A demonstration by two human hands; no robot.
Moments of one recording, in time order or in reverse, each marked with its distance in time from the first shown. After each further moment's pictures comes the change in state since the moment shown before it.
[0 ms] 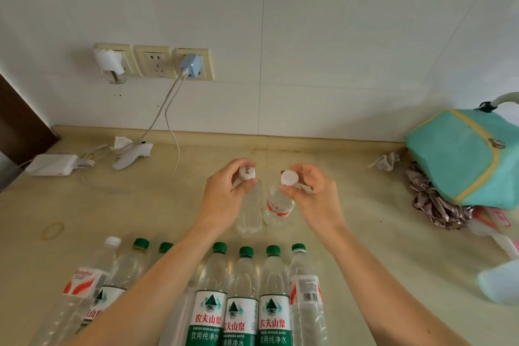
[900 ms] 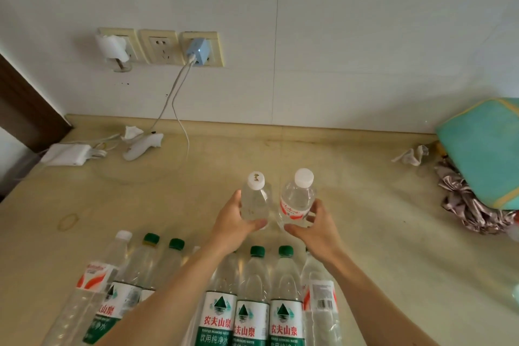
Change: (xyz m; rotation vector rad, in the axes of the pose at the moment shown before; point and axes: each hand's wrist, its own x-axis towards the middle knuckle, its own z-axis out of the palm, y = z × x) left_hand -0.012 -0.091 0.013 0.202 -0.159 -0.410; right_hand -0.003 0.100 0.018 -0.238 -0.107 0.307
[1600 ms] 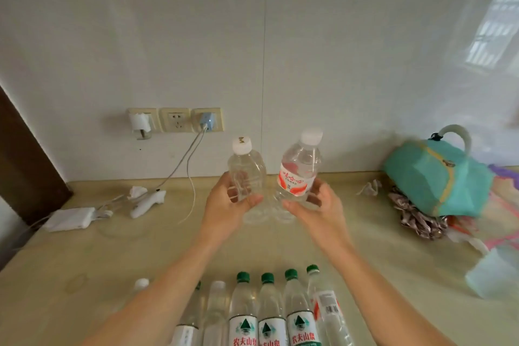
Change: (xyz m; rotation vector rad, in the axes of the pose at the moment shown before) left_hand -0.068 0.111 -0.106 -0.227 0.129 0.452; right_hand -0.107 -0.151 -0.018 0.225 0.307 -0.382
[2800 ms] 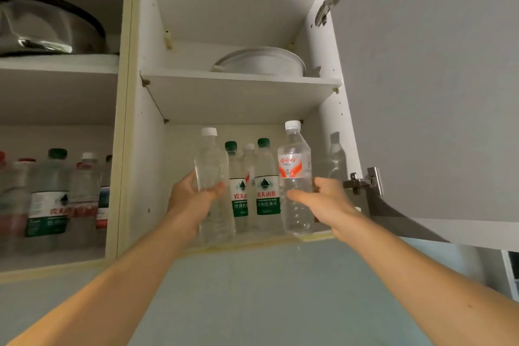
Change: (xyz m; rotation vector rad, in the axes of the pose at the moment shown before) left_hand 0.140 0.422 -0.087 -0.208 0.167 0.477; right_hand 0.141 -0.405 -0.141 -0.061 0.240 -0.433
